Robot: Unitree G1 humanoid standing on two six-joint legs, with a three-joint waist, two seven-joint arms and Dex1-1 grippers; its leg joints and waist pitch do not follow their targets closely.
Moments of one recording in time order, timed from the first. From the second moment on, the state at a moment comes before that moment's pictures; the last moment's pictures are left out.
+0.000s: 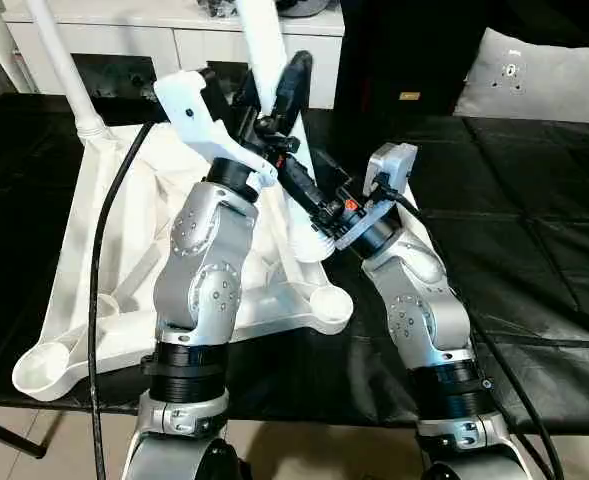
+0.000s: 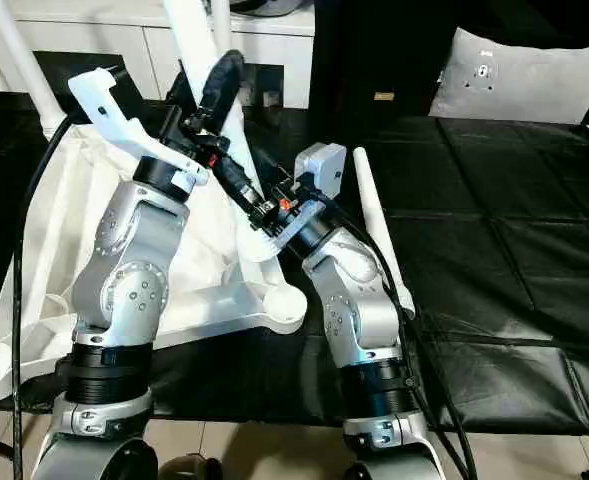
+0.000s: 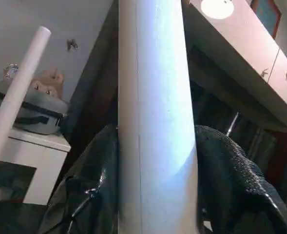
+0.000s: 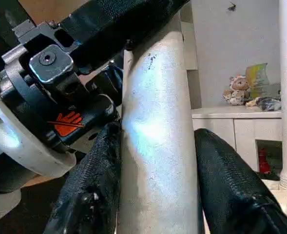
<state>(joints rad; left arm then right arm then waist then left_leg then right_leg) -0.59 -0.15 0.08 -0.06 -0.41 0.17 -0.22 -0.50 0.12 0.00 0.18 0.33 0.06 0.68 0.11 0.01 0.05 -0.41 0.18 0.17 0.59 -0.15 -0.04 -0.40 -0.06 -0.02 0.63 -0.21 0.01</state>
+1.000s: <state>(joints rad) -0.64 -0.05 0.10 0.05 -0.38 0.16 -0.21 -0.50 0.02 0.05 0.20 0.31 0.12 0.71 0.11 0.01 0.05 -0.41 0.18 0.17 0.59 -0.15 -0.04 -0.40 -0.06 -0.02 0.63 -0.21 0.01</state>
